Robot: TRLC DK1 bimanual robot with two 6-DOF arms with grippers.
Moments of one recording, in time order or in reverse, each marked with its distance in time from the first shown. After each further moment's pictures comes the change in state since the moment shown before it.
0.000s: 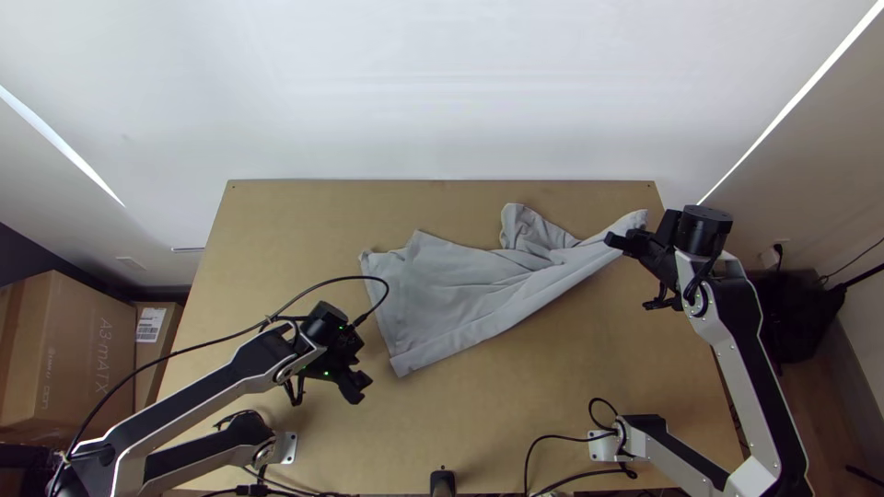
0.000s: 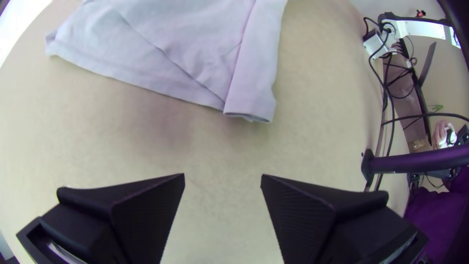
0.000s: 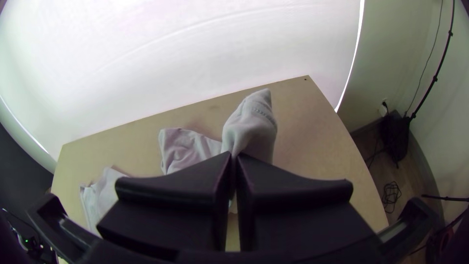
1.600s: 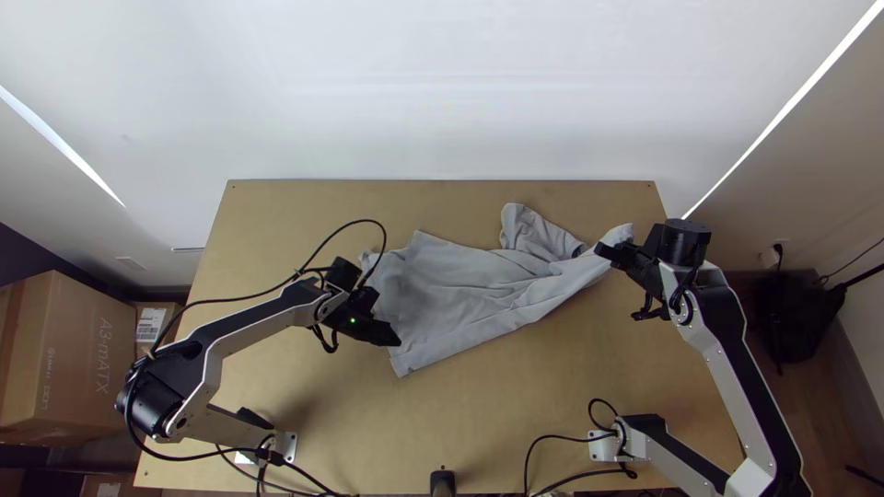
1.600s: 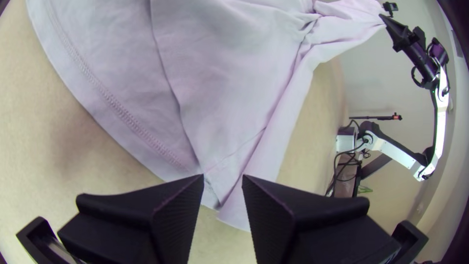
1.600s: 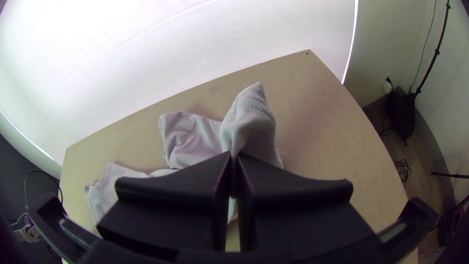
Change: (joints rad) left arm 0.199 0.500 0.207 0.195 0.408 -0.281; right arm 0.040 -0.018 -0.105 0.029 0.000 0.114
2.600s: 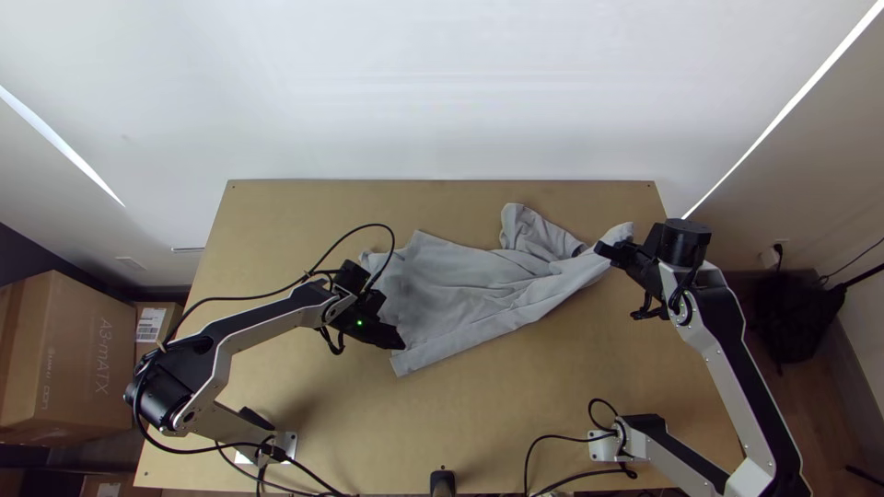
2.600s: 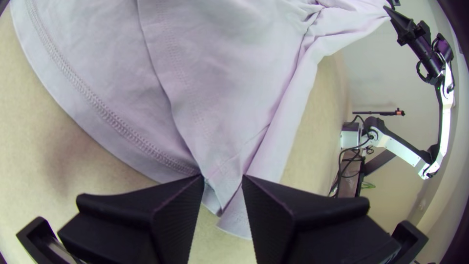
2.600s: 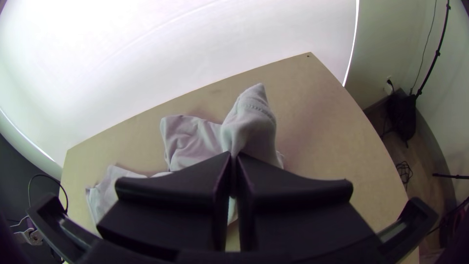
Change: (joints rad) left arm -0.039 0.039 0.008 0.028 -0.011 -0.015; right arm 0.000 0.000 -0.007 0.023 0.000 0.000
